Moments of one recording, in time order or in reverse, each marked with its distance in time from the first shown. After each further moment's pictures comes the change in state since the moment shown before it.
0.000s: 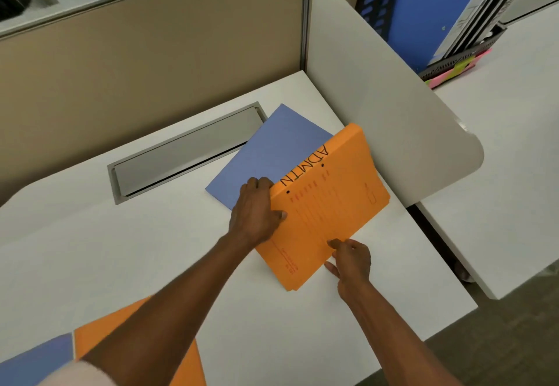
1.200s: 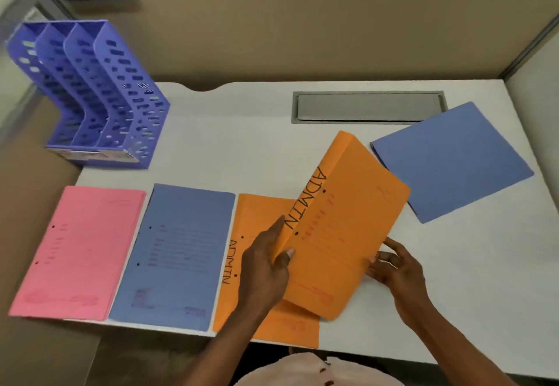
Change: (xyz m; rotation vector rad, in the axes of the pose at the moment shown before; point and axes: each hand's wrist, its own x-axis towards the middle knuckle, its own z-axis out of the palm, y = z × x) left_hand -0.358 -0.204 -0.016 -0.777 0.459 -0.428; right_hand -0.149 0.133 0.044 -0.475 -0.630 -0.323
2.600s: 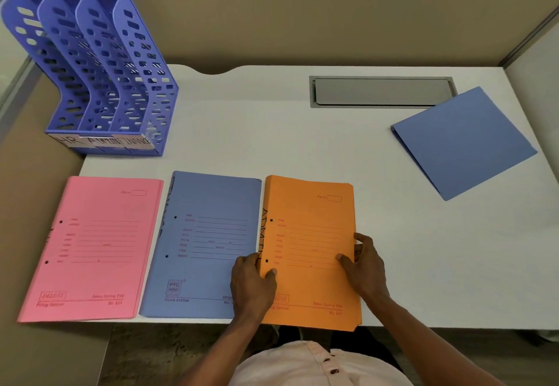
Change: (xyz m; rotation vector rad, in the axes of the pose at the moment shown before) left_hand -0.003 -0.161 -0.067 0.276 0.063 -0.271; right_hand -0.043 0.061 0.158 -0.709 0.122 -0.139
